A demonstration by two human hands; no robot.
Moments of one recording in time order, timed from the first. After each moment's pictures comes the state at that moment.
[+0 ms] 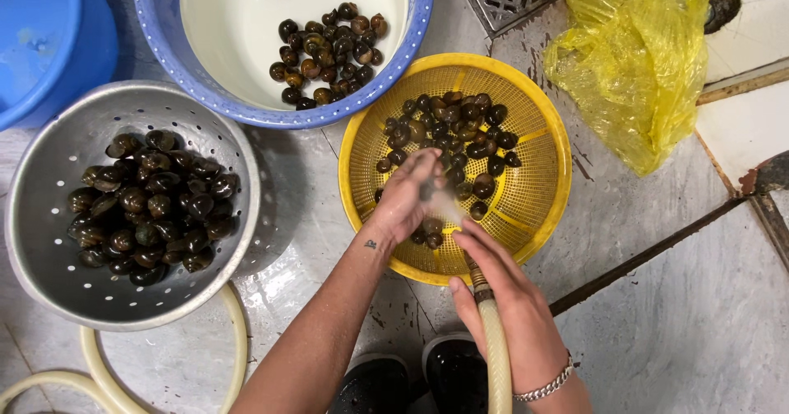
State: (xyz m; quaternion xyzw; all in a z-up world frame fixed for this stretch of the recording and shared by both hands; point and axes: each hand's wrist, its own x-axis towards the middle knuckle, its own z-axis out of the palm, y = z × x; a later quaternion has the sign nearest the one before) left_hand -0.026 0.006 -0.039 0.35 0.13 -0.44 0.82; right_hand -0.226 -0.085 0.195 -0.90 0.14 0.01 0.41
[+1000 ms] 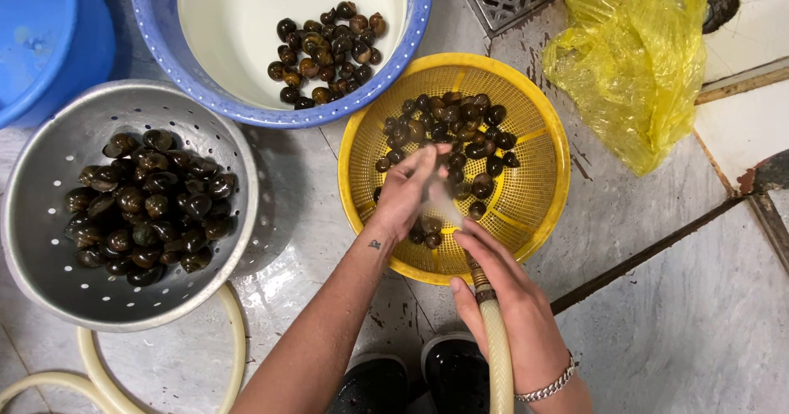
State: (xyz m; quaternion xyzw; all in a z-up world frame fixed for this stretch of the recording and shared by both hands) left_hand -0.023 0.008 0.003 0.55 0.08 -0.42 0.72; right_hand -0.227 -0.086 0.194 -0.90 0.13 -0.01 0.41
